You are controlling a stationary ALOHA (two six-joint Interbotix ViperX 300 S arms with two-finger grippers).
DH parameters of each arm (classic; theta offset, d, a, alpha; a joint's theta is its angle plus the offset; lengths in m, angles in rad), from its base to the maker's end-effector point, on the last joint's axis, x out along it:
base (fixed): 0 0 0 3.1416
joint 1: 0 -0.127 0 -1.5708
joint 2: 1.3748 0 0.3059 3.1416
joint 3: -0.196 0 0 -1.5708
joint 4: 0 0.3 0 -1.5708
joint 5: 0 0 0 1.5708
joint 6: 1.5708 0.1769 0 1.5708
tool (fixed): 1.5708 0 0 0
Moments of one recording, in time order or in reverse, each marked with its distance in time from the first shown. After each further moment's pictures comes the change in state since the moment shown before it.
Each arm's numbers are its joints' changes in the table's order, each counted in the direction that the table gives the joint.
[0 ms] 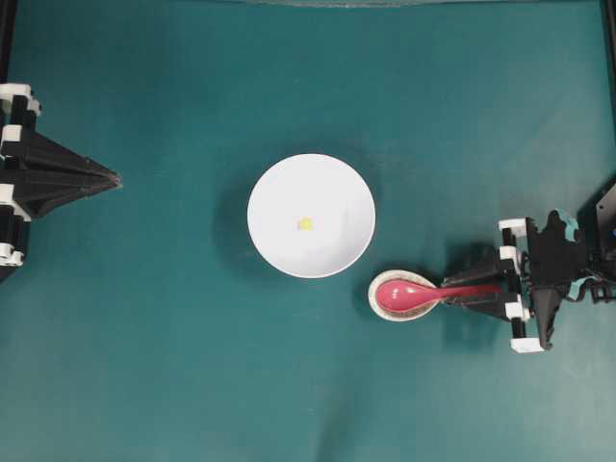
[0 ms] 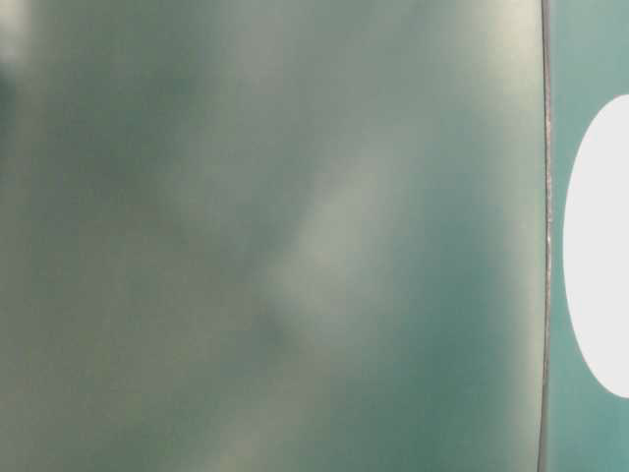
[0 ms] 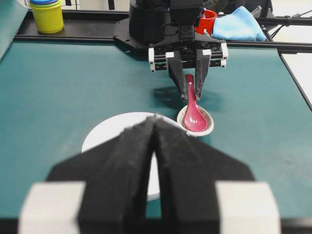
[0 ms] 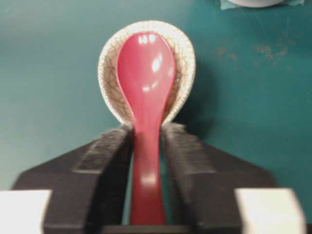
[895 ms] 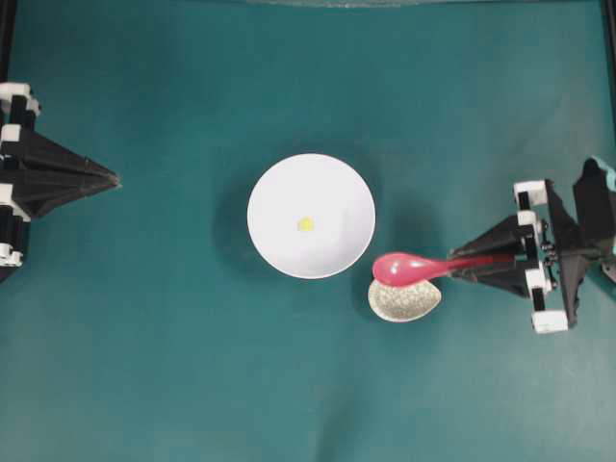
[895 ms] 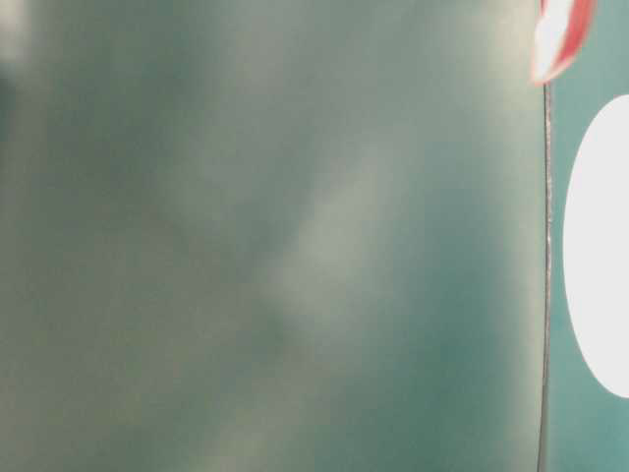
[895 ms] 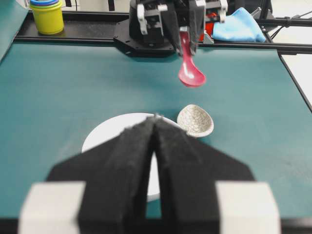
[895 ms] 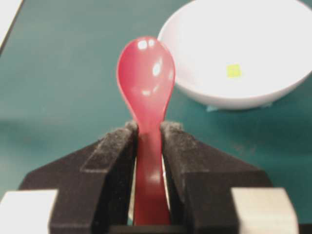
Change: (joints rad) left arm 0.000 0.003 -0.002 -0.002 -0.002 0.000; right arm 0.229 0.684 -0.075 0.000 -0.647 -0.285
